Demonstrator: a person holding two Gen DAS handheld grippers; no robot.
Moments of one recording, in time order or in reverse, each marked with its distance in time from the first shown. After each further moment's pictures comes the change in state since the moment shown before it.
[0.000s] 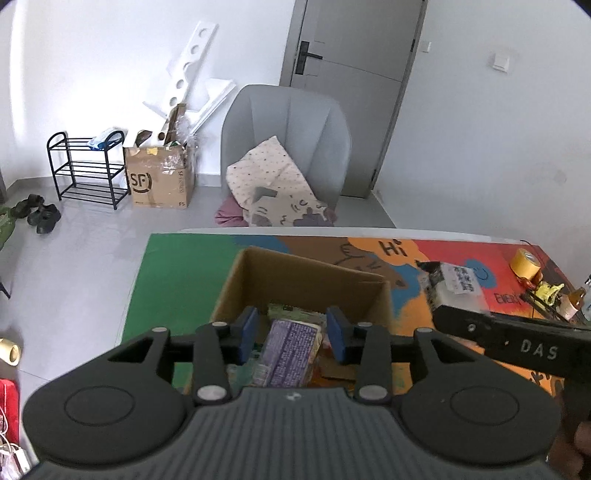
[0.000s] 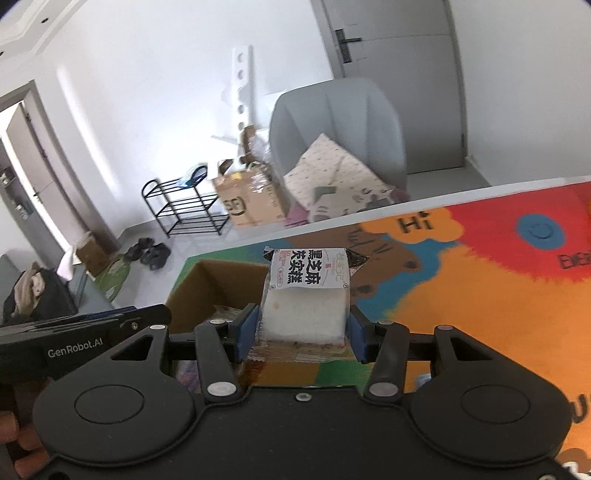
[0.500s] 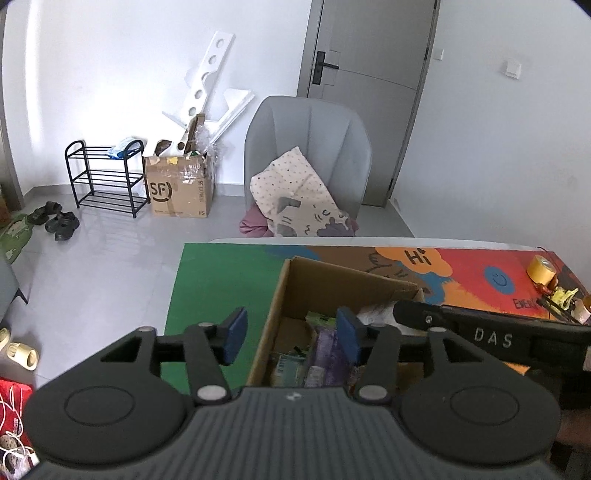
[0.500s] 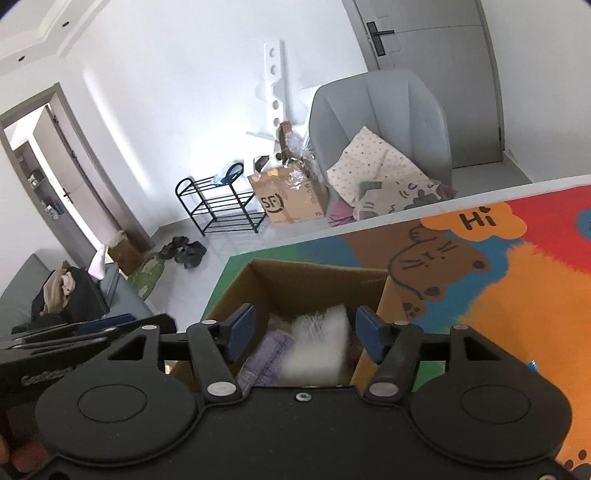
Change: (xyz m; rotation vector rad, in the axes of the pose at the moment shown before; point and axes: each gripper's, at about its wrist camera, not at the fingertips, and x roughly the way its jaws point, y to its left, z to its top) left arm -0.017 0.023 0.001 0.005 -0.036 0.049; right arm 0.027 0.026 0.000 0.009 0.000 0.112
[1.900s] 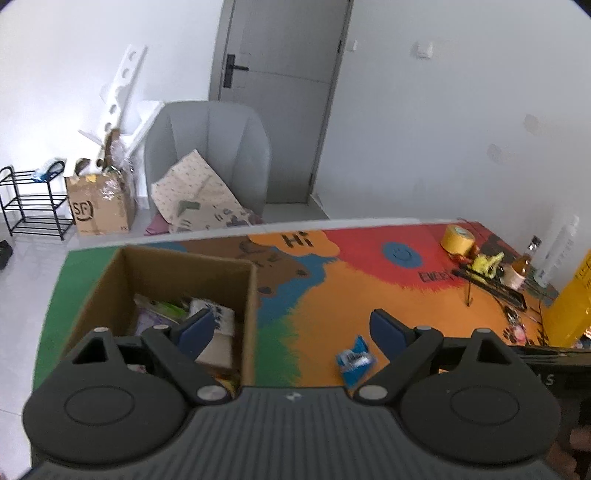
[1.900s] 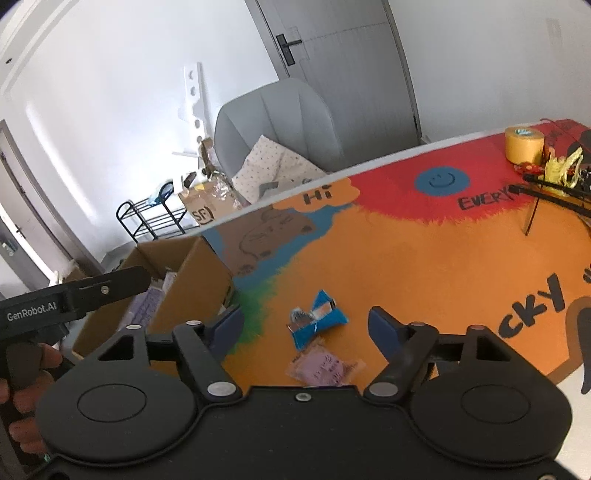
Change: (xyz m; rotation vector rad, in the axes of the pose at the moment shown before) left arm 0.000 -0.125 -0.039 0.117 -0.008 -0.211; right arm -0.123 -0.122 -0.059 0.130 -0.024 -0.169
